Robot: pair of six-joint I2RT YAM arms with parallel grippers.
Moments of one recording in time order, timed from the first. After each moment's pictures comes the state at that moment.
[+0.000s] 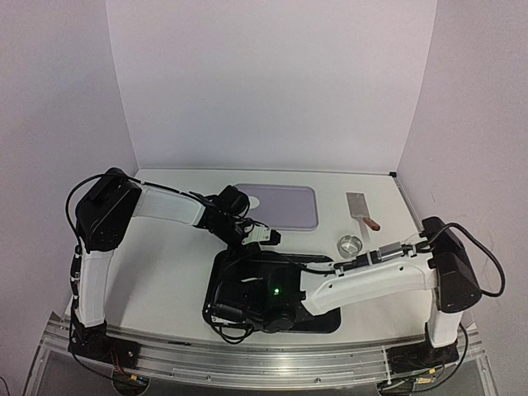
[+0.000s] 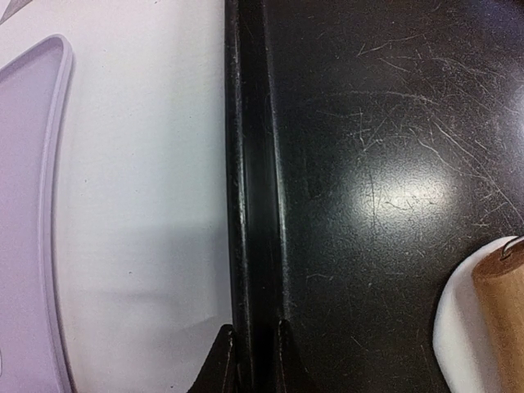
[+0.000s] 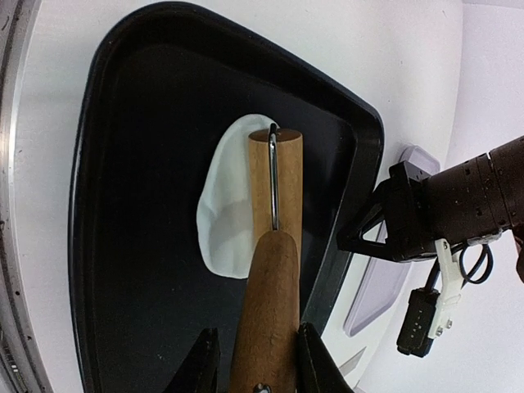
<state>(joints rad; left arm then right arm) -0.77 2.13 1.41 -0.30 0.39 0.91 1.46 2.01 1.49 -0.72 0.60 -0.48</state>
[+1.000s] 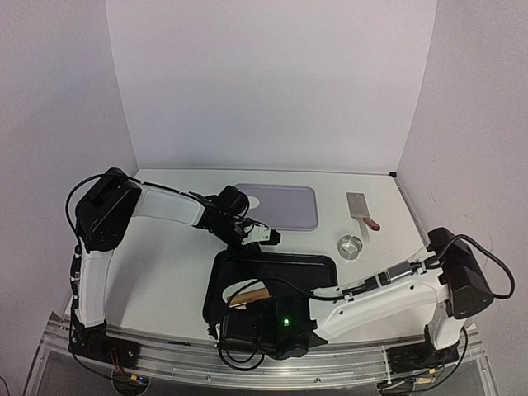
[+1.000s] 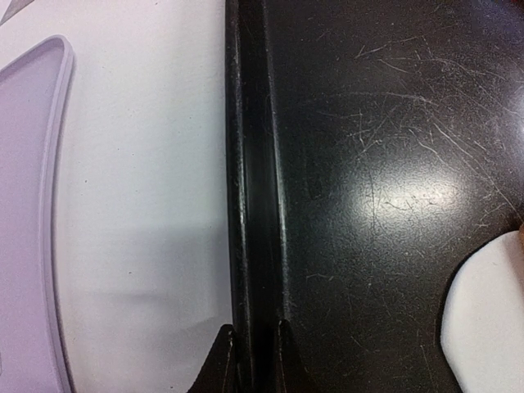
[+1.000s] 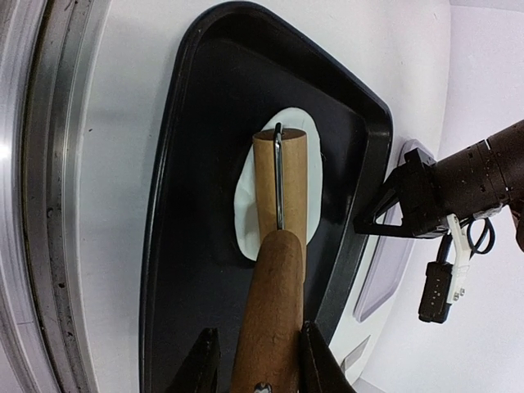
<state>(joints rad) -0.76 2.13 1.41 -0.29 0.40 0.91 1.57 1.97 1.36 -0.68 0.67 -0.37</state>
